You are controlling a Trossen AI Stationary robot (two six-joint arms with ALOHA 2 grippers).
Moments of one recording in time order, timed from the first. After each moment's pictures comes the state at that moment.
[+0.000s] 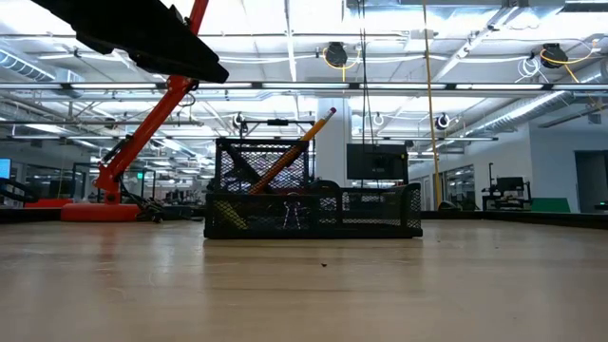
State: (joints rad) left arm -0.62 1.54 0.80 0.10 -0.67 -0.25; right arm 0.83 1.79 1.12 -0.79 -0.08 0.88
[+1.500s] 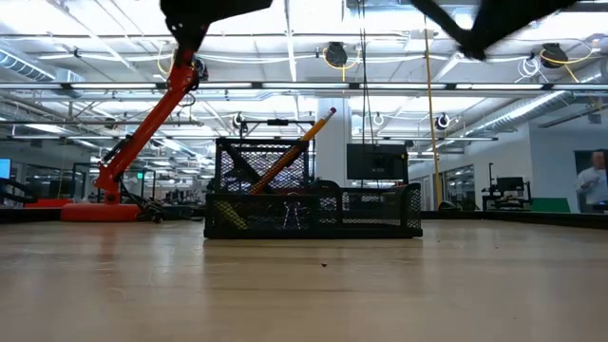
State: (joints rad) left arm -0.56 1.54 0.80 0.43 -0.43 -0.23; right arm 0.74 1.71 1.36 -1.13 0.78 0.03
